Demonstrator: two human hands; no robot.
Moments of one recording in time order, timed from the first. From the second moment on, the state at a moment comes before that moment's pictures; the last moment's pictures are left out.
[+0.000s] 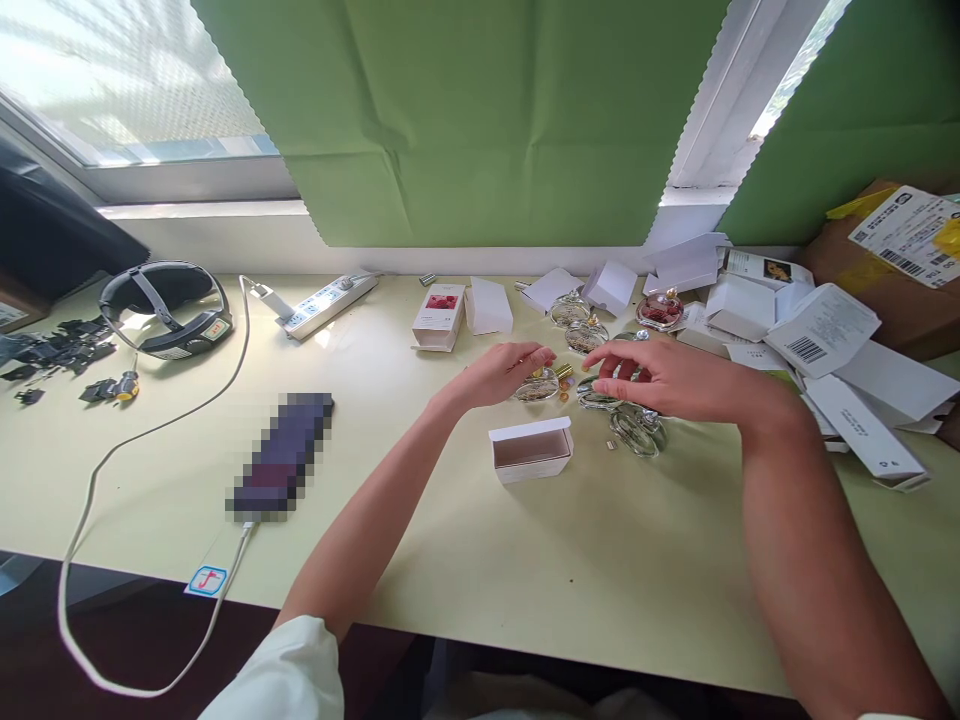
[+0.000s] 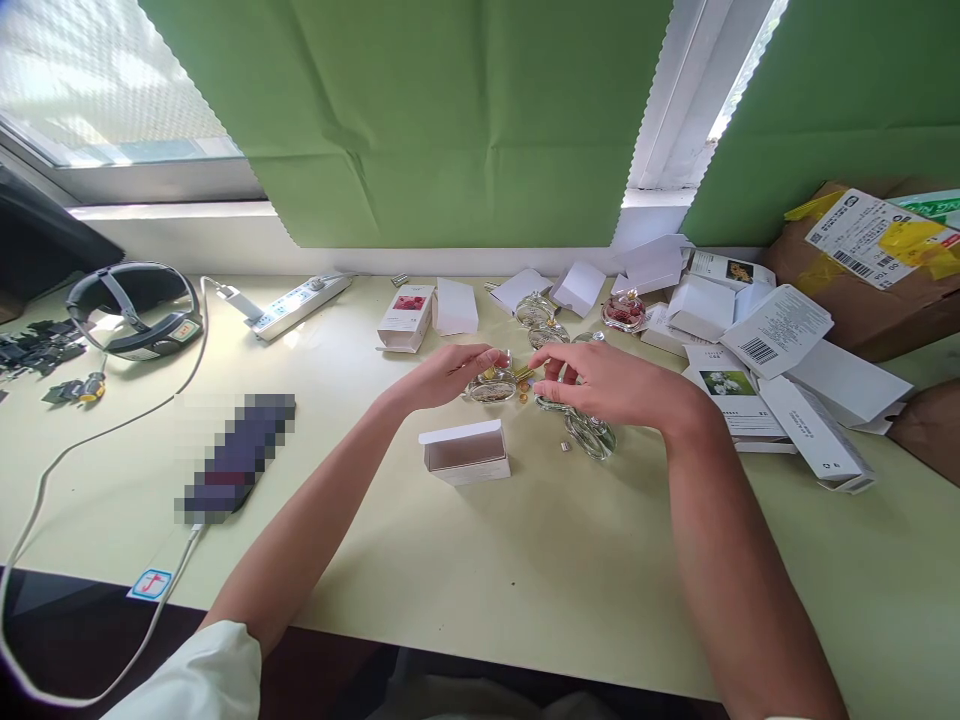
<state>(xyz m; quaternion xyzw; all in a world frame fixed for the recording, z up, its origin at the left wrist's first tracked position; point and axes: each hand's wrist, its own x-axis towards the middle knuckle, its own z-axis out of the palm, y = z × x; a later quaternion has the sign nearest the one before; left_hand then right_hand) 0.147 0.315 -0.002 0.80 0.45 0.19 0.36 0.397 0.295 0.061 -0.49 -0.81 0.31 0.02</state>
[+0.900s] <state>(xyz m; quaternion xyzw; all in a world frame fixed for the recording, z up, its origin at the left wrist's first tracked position) 0.151 0.318 -0.007 0.74 0.49 0.22 0.40 0.396 0.294 0.062 -0.49 -0.82 0.30 0.02</state>
